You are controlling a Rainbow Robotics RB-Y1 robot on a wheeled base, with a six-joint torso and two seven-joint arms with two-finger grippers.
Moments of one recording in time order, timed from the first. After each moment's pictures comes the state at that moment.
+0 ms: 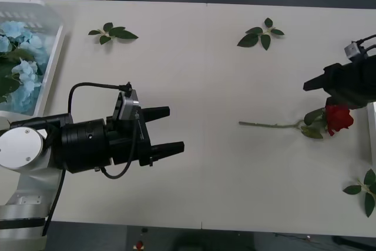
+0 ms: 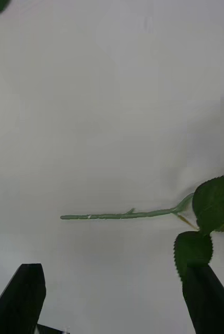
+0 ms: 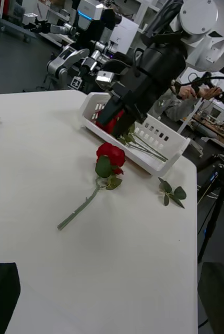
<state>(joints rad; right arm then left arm) -0.42 -0.92 0.09 -1.57 -1.27 1.34 1.04 -0.01 0.12 0.08 -1.84 1.53 1.34 -2.71</state>
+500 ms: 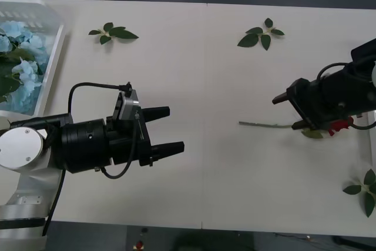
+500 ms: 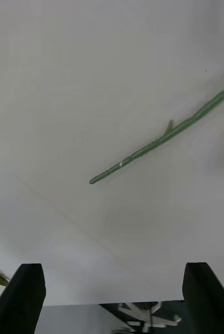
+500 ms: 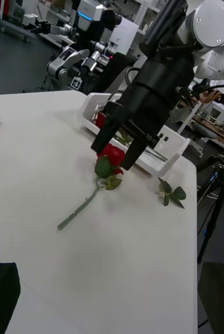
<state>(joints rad) -0.42 -0.92 0.29 -1.73 -1.27 1.27 0.36 -0.01 0.12 0.08 -1.84 1.53 1.34 -2.71</state>
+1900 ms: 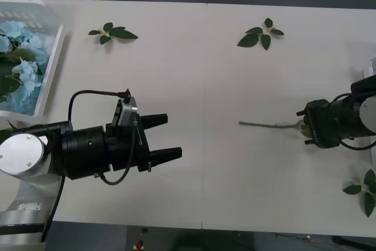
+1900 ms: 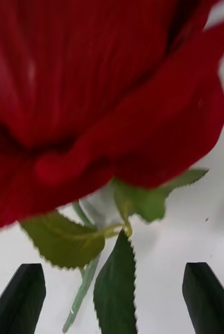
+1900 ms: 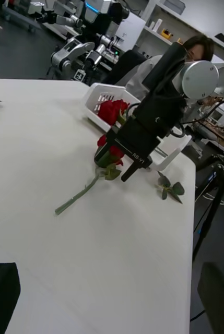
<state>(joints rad) -0.41 -1.04 0.59 -1.53 -1.15 0.91 -0.13 0.02 0.13 0.09 -1.81 1.53 1.34 -2.71</state>
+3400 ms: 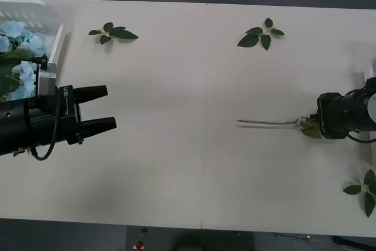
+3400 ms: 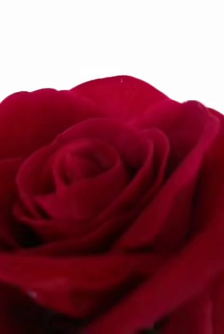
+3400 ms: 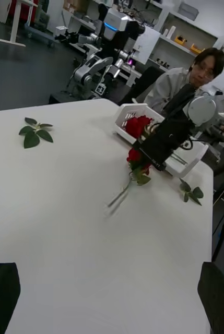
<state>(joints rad) -0.44 -1.00 0.53 -1.36 -1.20 0.82 -0.08 -0.03 0.57 0.14 -1.76 1.95 1.22 -2.71</state>
